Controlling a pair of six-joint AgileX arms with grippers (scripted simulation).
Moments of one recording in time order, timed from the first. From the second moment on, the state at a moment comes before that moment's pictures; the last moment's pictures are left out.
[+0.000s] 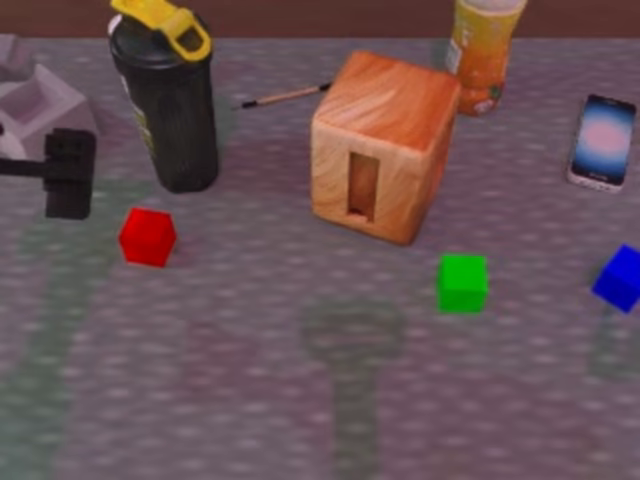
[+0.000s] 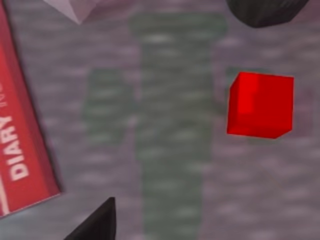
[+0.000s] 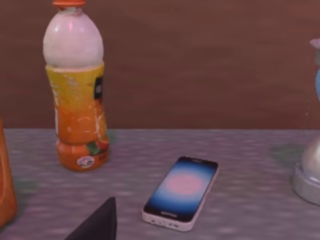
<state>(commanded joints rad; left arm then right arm) -0.13 1.27 1.04 -0.72 0.00 0.00 0.00 0.00 0.00 0.00 0.00 0.00</state>
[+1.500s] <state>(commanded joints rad) -0.22 2.24 1.67 -0.99 0.00 0.00 0.00 0.00 0.00 0.00 0.00 0.00</state>
